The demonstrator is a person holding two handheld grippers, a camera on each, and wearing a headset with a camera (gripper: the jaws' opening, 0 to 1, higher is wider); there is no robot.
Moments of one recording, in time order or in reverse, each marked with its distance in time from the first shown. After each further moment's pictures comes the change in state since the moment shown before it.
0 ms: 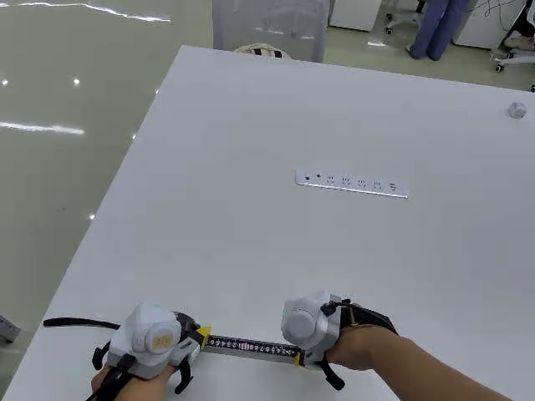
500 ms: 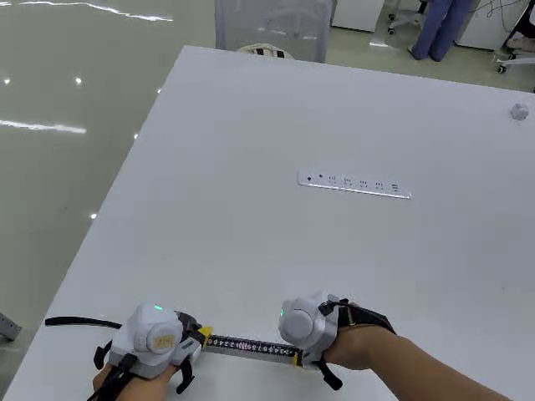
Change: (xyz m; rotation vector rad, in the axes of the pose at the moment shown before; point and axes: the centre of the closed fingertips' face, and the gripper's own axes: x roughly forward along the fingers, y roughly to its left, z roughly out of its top) left arm 0.001 0.000 0.000 -0.001 -0.001 -0.002; right arm 0.001 0.001 0.009 -0.009 -0.003 0.006
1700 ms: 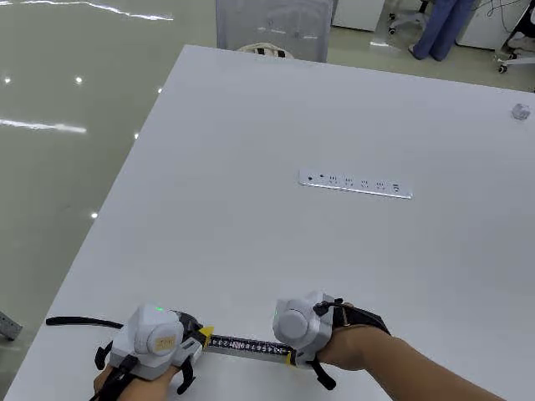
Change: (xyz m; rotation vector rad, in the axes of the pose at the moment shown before) left arm -0.001 0.000 0.001 0.003 -0.007 -0.004; right arm 0.003 0.000 0.015 -0.008 -0.025 -0.010
